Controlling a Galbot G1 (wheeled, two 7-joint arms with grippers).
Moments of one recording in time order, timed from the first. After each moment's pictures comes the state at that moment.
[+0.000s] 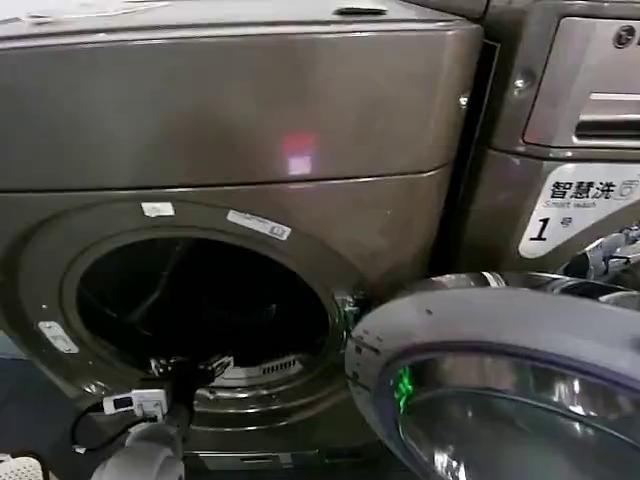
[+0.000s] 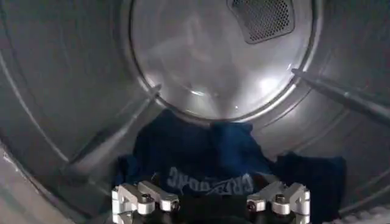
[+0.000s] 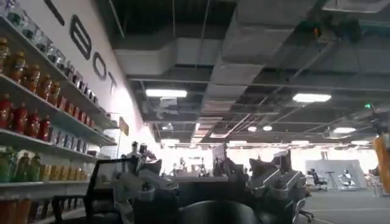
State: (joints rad) left arm 1.37 -1.49 -0.56 -2.26 0.01 0.74 -0.02; right arm -1.67 1.25 2.36 1.68 0.55 -0.09 0.09
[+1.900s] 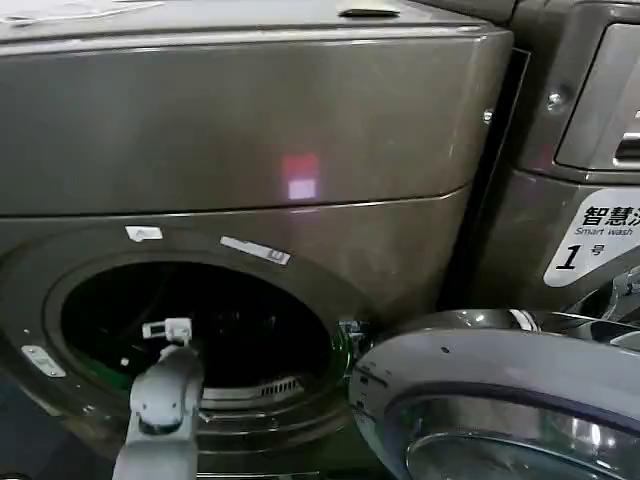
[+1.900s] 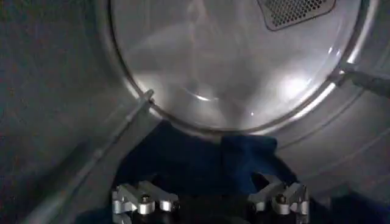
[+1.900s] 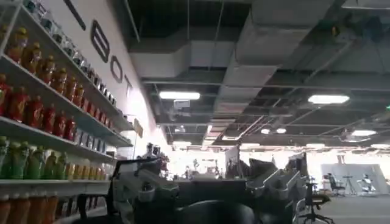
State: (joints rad) left arm 0.96 -1.49 -0.57 -1.82 0.08 0.70 0.04; right arm -1.63 1.24 2.29 1.67 0.51 -0.05 0.09
